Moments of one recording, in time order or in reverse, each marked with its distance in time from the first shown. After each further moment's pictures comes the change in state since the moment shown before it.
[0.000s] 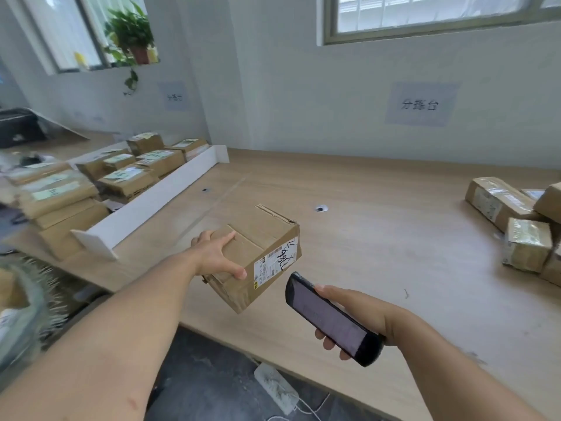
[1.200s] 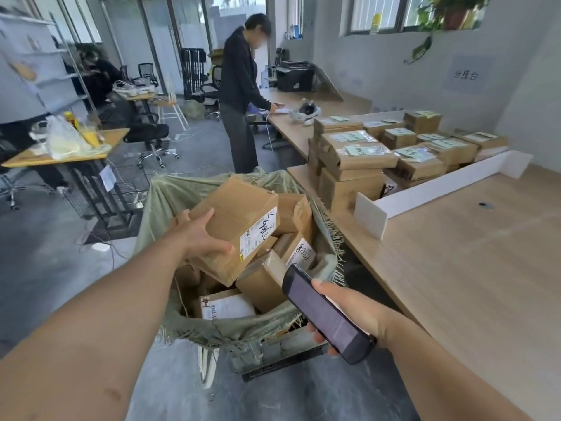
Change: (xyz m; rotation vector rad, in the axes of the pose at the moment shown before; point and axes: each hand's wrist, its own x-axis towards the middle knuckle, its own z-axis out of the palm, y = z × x) left_hand -0.240 -0.565 -0.102 -0.293 0.391 -0.855; right_hand 0.238 -0.176 0.489 -0.337 -0.629 0.075
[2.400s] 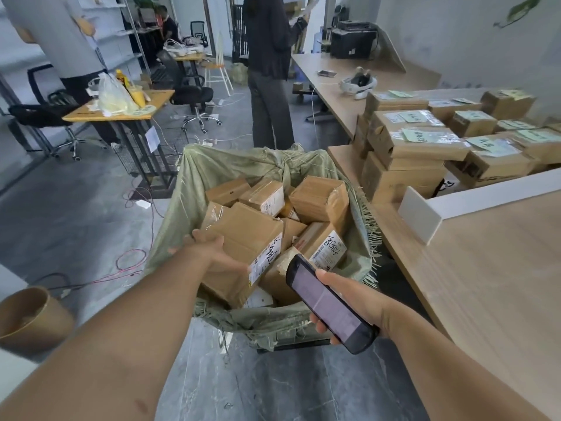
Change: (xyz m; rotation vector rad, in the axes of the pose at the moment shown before) left_hand 0.007 -0.025 0.050 0.256 -0.290 -0.336; right_hand 0.062 -0.034 -0.010 -0.111 -0.136 0.123
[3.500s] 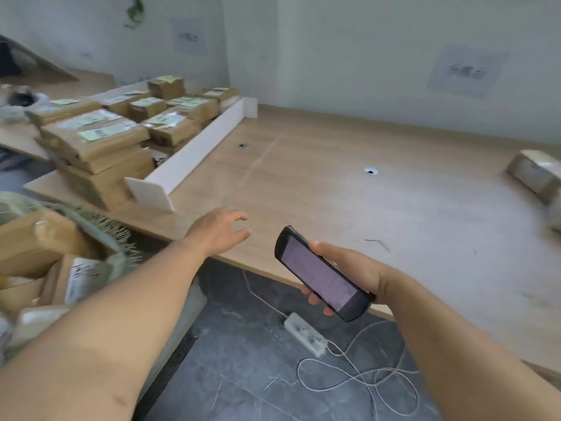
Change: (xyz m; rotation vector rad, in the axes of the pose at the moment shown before) left_hand -0.229 0.317 0.114 0.155 0.247 1.454; right_hand -0.282 0.237 -0.001 0.559 0.759 -0.183
